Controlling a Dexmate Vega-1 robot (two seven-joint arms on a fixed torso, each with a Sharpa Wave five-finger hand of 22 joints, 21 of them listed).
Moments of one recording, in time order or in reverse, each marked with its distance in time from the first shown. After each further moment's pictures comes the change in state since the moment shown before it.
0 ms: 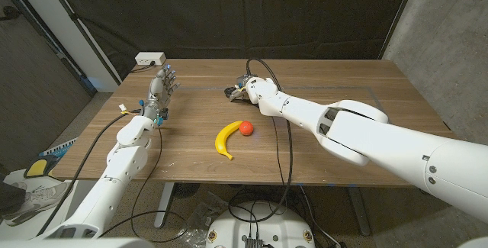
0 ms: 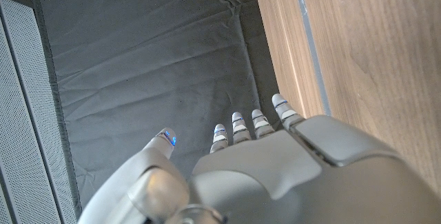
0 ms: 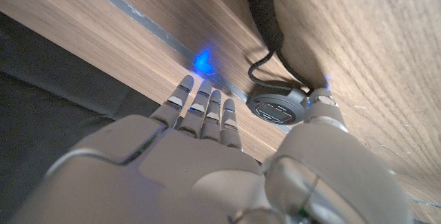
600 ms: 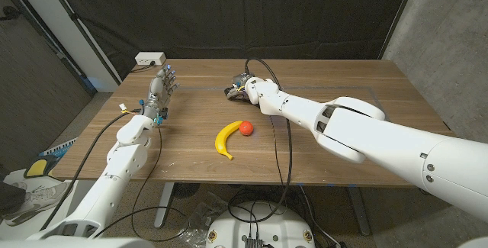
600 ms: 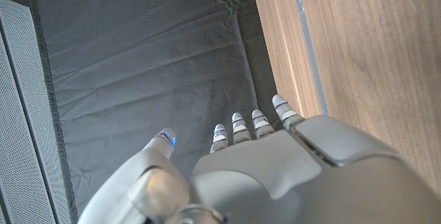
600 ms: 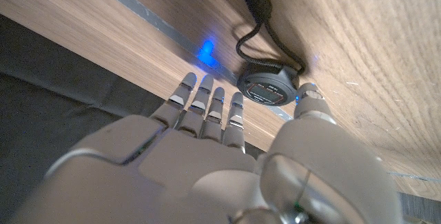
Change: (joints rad) left arm -0.022 -0.001 0.001 0.035 -0.002 -0.002 -0.020; left_hand -0.005 -0.005 -0.004 0.004 0.000 -0.013 -0.005 0.000 0.000 -0.010 0.004 -0.007 0.000 -0.005 0.005 0.000 0.000 -0.010 -0.004 0.000 0.000; right arm 0.011 0.023 0.008 0.069 0.038 0.082 -0.100; right_hand 0.086 0.057 0.011 -0.011 0.016 0.159 -0.098 0.052 0.003 0.081 -0.062 0.034 0.000 0.073 0.001 0.011 0.000 0.051 -0.044 0.034 0.005
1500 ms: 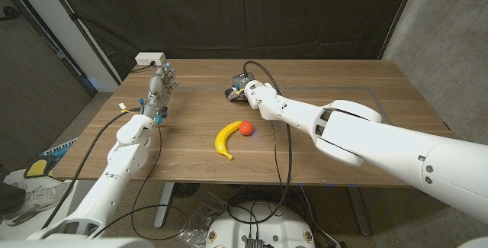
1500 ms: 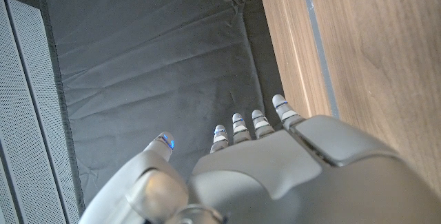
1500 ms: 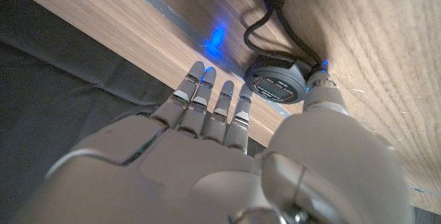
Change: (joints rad) left arm -0.007 -0.004 0.000 0.013 0.000 -0.030 -0.012; left_hand -0.028 -0.007 -0.018 0.009 0.004 -0.006 -0.002 0.000 0.000 -0.005 -0.005 0.000 0.000 0.000 0.000 0.000 0.005 0.000 0.000 0.000 0.000; right arm -0.007 0.017 -0.051 0.051 -0.048 -0.030 -0.076; right_hand 0.187 -0.036 -0.012 -0.027 0.020 0.177 -0.013 0.126 0.028 0.144 -0.084 0.043 0.004 0.139 -0.005 0.009 0.009 0.159 -0.045 0.116 0.030
